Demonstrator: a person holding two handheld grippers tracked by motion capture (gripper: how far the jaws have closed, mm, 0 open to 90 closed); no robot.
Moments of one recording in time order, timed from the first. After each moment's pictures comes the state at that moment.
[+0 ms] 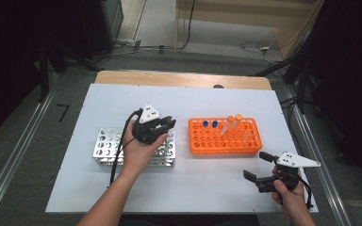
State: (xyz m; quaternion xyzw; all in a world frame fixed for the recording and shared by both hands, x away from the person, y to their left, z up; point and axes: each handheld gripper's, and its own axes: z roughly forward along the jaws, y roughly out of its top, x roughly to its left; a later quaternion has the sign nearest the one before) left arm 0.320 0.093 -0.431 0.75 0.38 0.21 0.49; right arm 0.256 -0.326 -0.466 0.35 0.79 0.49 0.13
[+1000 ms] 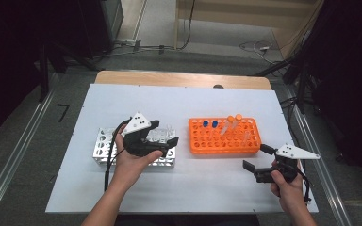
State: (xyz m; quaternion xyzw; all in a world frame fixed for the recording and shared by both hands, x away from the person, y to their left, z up) left arm 0.272 0.110 -0.413 0.73 0.37 0.15 0.55; right arm 0.273 -0.319 -0.455 0.37 0.77 0.49 0.15
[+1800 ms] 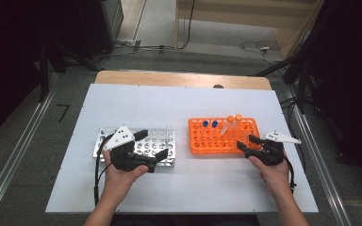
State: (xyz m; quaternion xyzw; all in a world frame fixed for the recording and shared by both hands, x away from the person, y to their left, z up) left arm 0.241 0.130 -0.426 0.70 0.38 0.14 0.58; right arm 0.321 -0.301 -0.477 0.44 0.75 0.45 0.18
